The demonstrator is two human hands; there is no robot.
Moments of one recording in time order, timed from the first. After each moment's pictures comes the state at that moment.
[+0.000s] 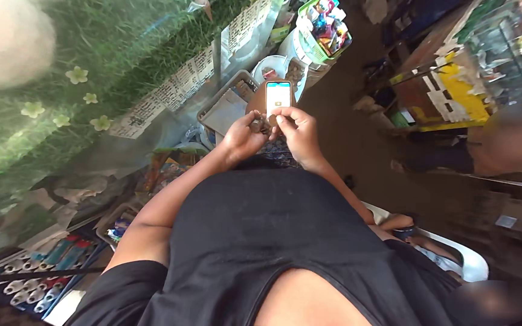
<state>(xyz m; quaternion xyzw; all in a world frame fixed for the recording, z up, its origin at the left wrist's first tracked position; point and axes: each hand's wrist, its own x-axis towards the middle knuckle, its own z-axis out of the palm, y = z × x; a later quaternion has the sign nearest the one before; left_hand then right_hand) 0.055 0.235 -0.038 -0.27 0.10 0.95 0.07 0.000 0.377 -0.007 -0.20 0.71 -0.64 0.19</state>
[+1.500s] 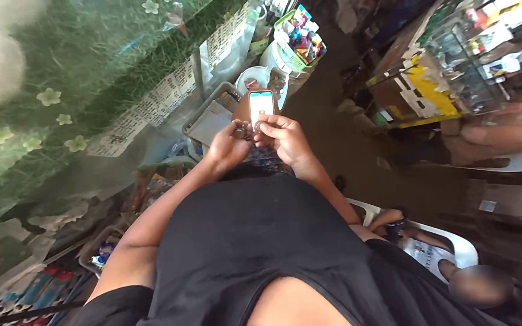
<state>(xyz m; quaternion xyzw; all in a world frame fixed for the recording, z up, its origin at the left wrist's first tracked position) 0.052 0.242 -0.046 -0.27 0.13 0.95 0.04 -0.013 0.389 0.004 -0.04 0.61 -0.72 0.33</state>
